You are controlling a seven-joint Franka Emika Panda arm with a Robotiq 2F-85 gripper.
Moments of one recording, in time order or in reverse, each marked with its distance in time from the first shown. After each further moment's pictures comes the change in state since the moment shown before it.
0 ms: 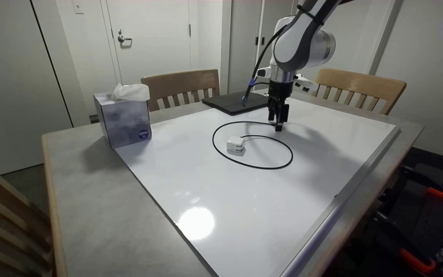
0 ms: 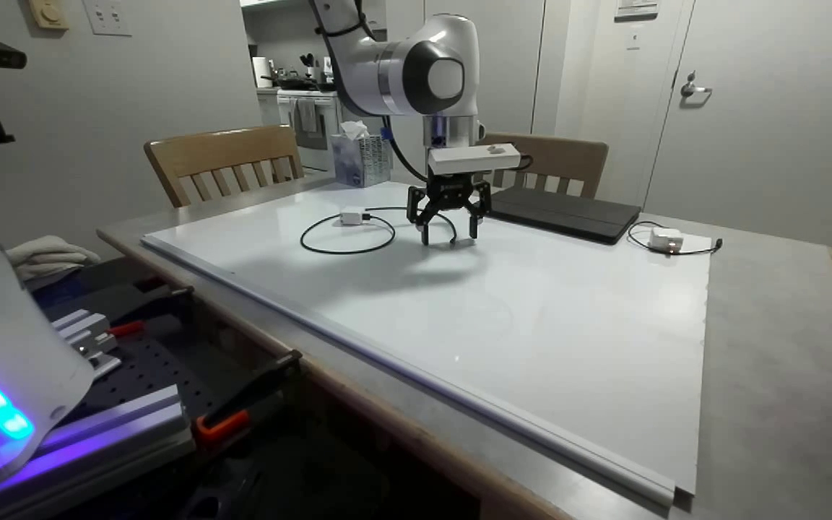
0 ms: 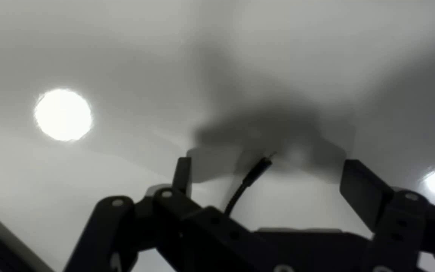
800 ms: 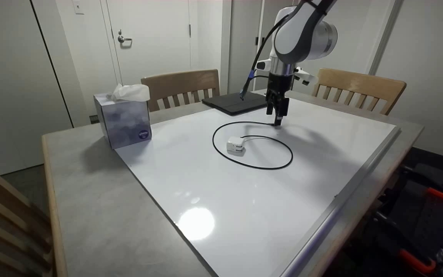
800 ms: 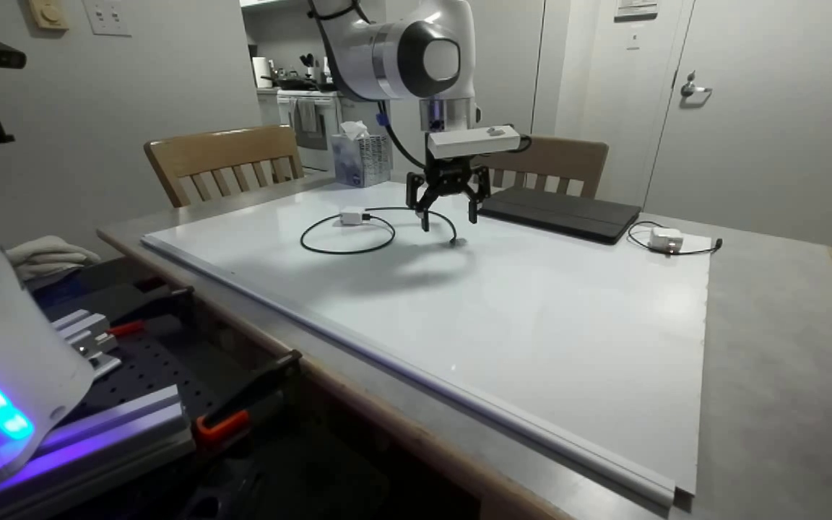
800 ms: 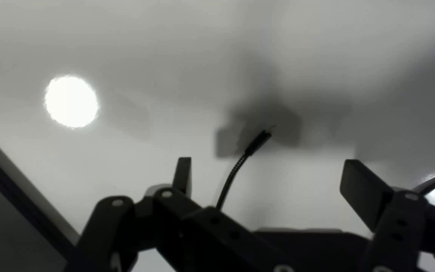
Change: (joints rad) arm 0.016 -0.053 -0.005 -0.022 0.005 0.000 -0.033
